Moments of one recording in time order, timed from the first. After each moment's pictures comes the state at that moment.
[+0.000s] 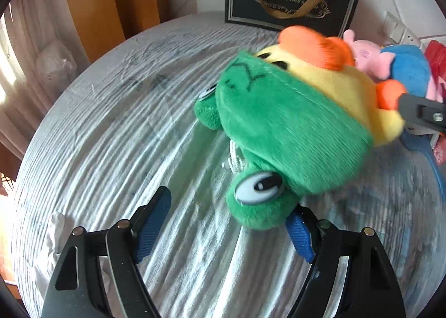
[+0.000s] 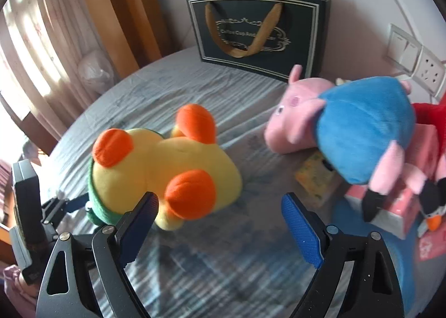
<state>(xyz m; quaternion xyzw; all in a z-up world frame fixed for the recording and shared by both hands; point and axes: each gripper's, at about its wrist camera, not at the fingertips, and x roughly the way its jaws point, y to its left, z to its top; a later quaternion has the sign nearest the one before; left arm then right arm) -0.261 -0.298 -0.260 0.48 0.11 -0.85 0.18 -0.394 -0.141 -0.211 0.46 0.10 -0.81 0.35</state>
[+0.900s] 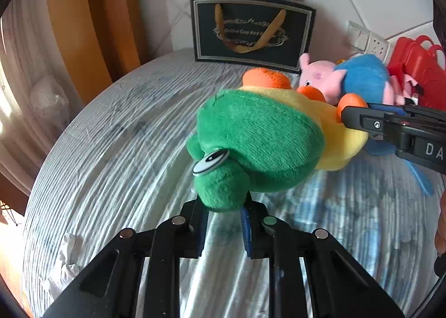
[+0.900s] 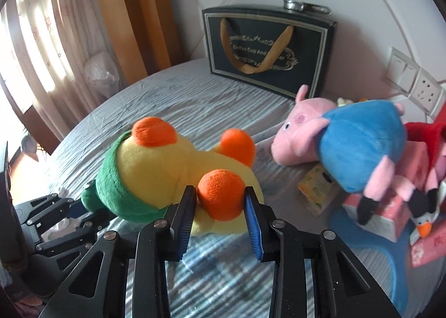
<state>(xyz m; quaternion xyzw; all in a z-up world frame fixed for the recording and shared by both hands) -0.257 -0.256 -0.208 0.43 0.07 -0.89 0.14 -0.371 -0.142 -0.190 0.42 0.12 -0.83 0.35</state>
